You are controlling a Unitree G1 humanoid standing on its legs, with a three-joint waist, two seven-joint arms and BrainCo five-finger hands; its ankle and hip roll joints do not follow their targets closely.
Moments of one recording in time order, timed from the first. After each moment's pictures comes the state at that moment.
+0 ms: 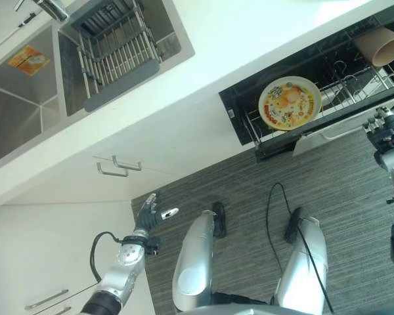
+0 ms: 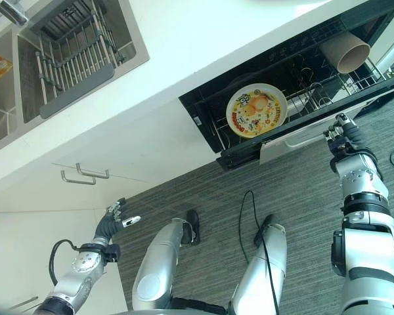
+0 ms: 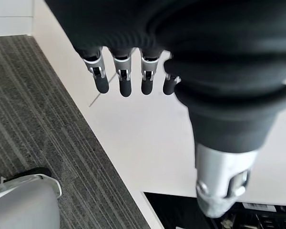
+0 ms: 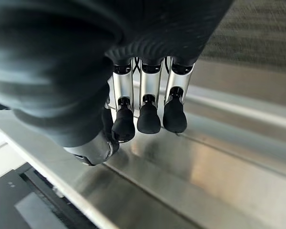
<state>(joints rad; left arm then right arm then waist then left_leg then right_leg) 0.04 0.43 -0.29 0.40 -0.42 -0.17 0.15 -0.80 -0.78 -0.09 0.98 1.11 0.14 0.01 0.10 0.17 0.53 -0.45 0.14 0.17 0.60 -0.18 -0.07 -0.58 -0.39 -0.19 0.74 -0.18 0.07</state>
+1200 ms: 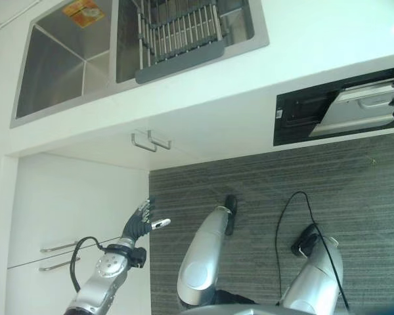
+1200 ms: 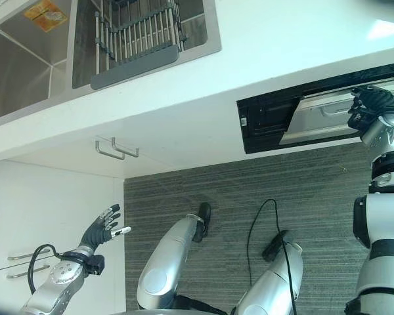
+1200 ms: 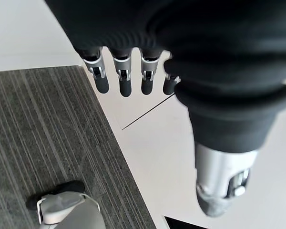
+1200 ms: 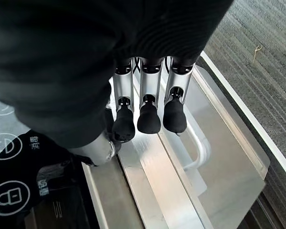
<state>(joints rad) 0.19 0.57 -0.24 0.20 -0.37 -0.11 0.05 -1.14 -0.93 0.20 1.17 0.74 0.22 -0.04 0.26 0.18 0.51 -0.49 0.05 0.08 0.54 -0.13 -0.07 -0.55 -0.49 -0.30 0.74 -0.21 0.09</state>
